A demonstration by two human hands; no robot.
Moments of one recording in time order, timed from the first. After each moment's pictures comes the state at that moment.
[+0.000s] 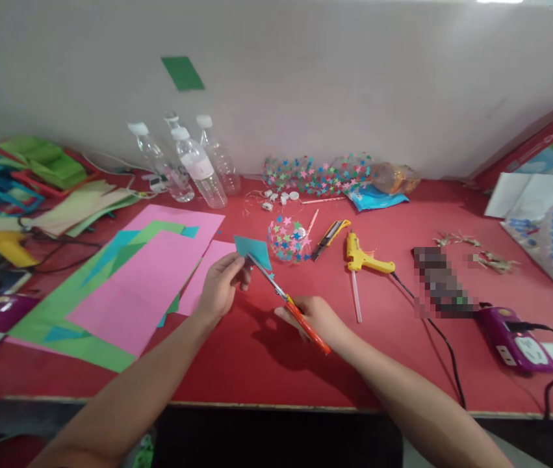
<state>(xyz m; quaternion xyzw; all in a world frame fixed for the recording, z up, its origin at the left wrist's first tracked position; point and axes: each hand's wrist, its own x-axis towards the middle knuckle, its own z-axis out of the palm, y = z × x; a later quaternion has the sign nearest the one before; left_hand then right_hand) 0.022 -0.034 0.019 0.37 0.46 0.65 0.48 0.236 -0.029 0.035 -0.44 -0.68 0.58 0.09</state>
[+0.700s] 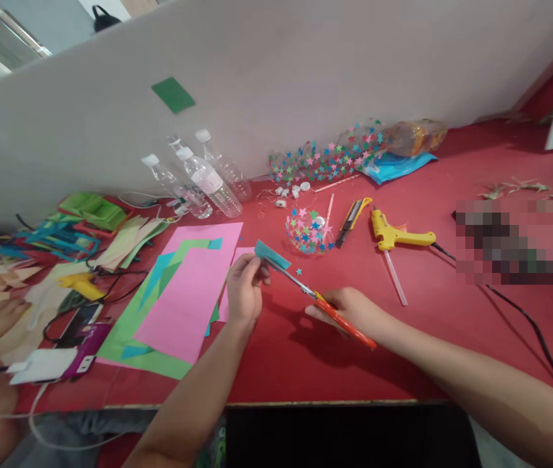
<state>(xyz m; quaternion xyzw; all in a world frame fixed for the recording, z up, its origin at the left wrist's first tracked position) 0.020 -0.037 0.029 0.34 0.51 0.67 0.42 0.235 -0.033 0.035 -0.43 -0.71 0.55 0.09</state>
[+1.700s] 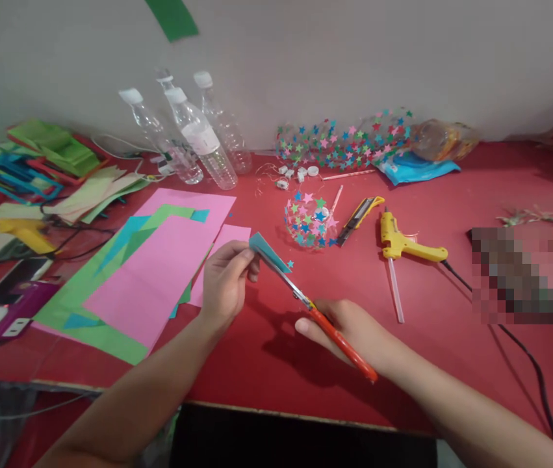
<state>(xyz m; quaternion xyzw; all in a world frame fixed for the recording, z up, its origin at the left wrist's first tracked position) 0.024 -0.045 0.023 0.39 0.51 0.65 0.40 0.247 -0.033 0.037 -0.37 -0.75 0.55 0.04</state>
